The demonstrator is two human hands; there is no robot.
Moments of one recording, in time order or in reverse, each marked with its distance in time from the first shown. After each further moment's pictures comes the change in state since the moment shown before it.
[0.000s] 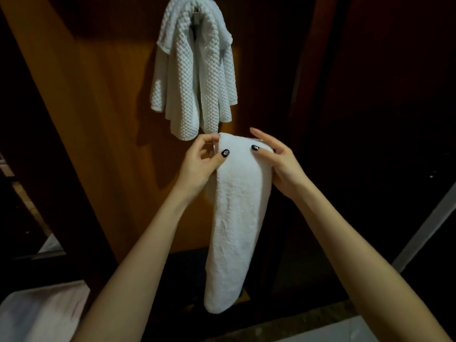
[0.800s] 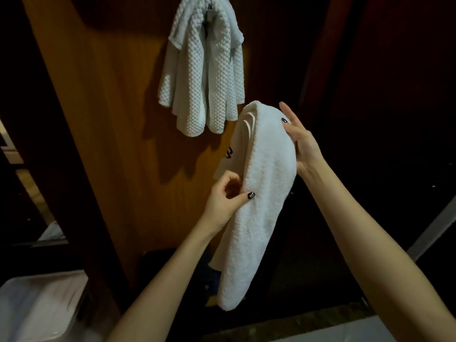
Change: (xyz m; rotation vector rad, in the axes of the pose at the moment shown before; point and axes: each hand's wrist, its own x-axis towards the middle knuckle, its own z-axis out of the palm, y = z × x) left_hand -0.052 -0.054 0.030 -0.042 -0.081 -0.001; right_hand 0.028 -0.025 -0.018 0.402 0.007 0.045
